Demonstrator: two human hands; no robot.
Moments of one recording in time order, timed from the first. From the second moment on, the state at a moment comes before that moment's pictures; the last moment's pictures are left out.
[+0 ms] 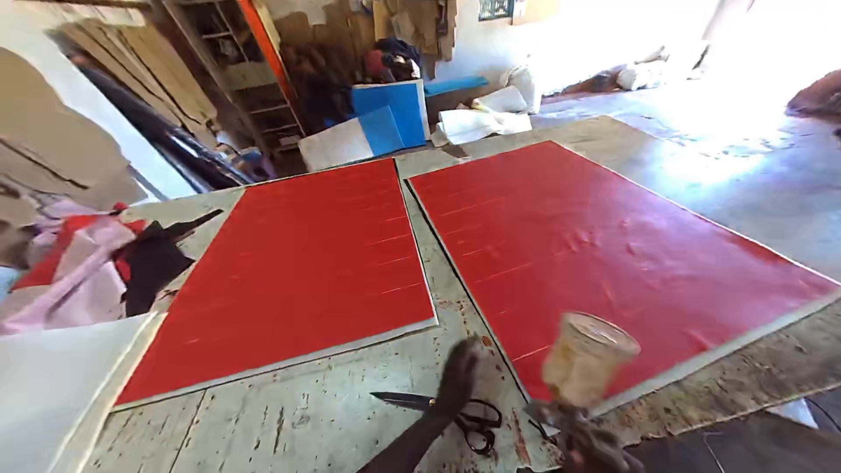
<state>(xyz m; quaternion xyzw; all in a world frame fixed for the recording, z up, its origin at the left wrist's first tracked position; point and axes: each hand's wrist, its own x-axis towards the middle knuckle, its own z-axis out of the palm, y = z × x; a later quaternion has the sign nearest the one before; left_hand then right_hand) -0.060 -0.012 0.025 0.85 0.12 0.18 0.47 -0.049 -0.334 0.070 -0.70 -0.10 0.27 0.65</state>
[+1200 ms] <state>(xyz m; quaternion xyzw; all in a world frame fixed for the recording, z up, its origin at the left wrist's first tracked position) 0.107 -0.049 0.002 0.72 0.39 0.19 0.54 0.222 -0.411 0.008 -0.54 0.31 0.11 0.77</state>
